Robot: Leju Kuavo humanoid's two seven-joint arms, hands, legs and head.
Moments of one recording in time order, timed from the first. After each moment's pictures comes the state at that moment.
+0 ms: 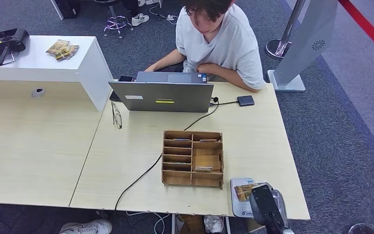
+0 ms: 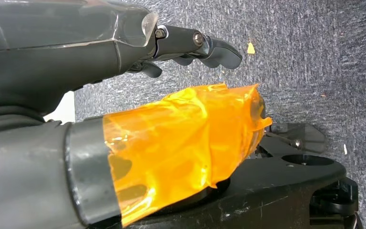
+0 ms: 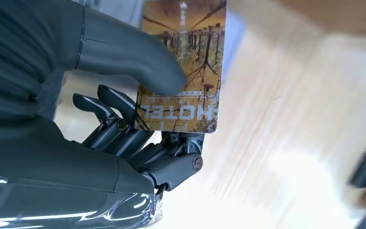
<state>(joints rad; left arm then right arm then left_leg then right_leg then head) -0.12 -0.10 -1.51 -0.11 1.56 0.55 -0.12 0.23 -0.10 0.13 -1.47 0.41 -0.36 -0.04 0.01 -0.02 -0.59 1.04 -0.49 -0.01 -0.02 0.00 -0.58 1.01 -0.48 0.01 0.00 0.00</state>
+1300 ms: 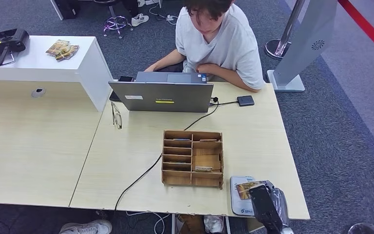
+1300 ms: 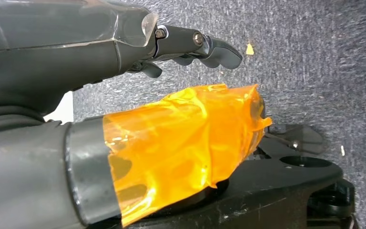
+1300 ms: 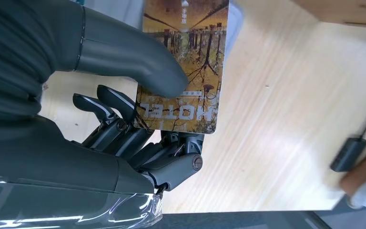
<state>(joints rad) -0.12 -0.10 -1.50 -0.11 1.56 0.56 -0.13 0.22 -0.04 0.07 -1.43 0.48 -0.35 -0.14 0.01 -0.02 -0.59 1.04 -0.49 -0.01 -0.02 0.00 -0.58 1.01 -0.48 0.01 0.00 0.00</state>
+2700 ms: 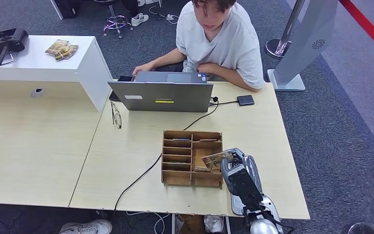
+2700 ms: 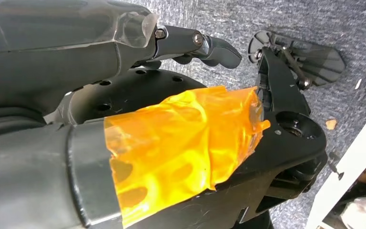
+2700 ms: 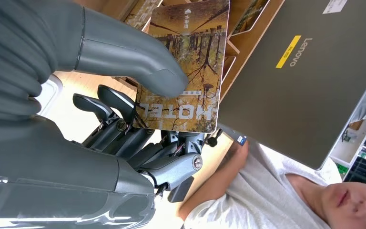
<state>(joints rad) -0.09 0.00 -0.97 -0.12 1.52 0.09 0.02 -0.01 -0.07 0.30 -1.47 0.34 -0.27 -0.28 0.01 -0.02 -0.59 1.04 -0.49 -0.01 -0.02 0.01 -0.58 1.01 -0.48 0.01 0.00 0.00</state>
